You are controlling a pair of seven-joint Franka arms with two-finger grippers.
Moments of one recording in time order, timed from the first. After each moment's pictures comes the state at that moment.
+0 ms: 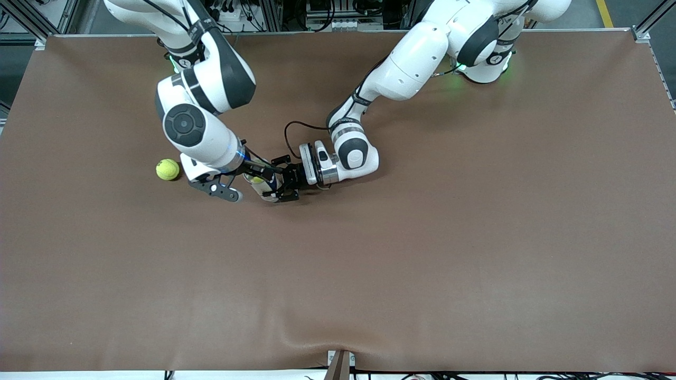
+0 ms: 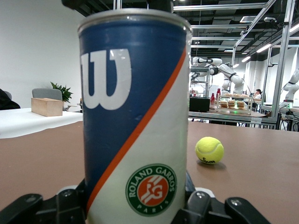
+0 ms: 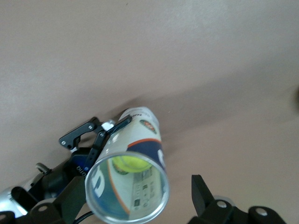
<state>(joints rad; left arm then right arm) -0.85 1.11 -0.07 -1.31 -2.57 2.21 2.77 0.52 0.26 -0.07 -1.82 0.14 1.93 0.75</state>
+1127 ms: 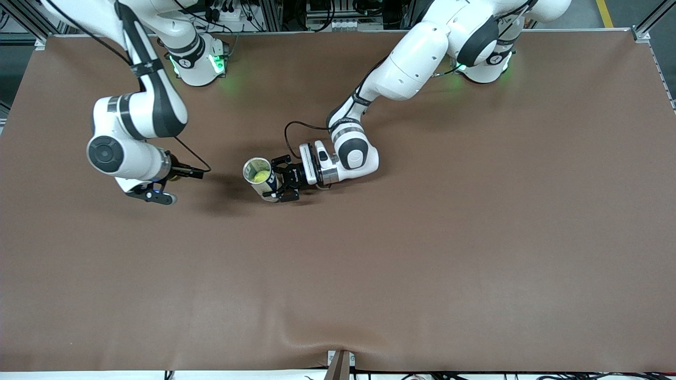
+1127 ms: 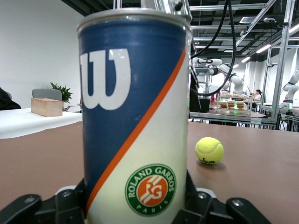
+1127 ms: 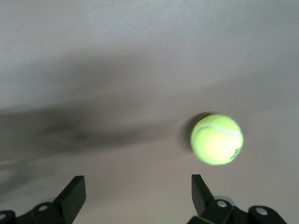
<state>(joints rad) -0.85 1.11 -0.07 -1.31 -2.57 2.21 2.77 0.18 0.19 -0.08 -2.18 0.02 2.06 0.29</state>
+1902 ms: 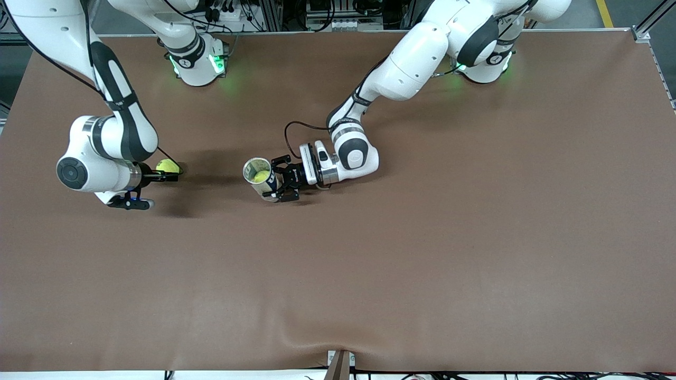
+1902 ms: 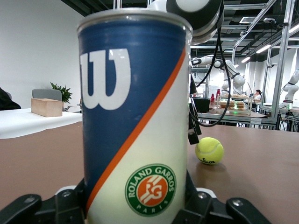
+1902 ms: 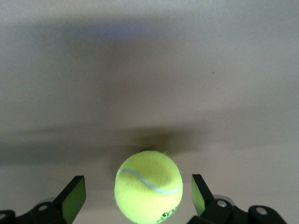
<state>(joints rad) -0.85 1.11 -0.07 -1.31 -2.57 2.21 2.77 0.00 0.34 -0.08 -2.19 0.02 2.14 -0.02</state>
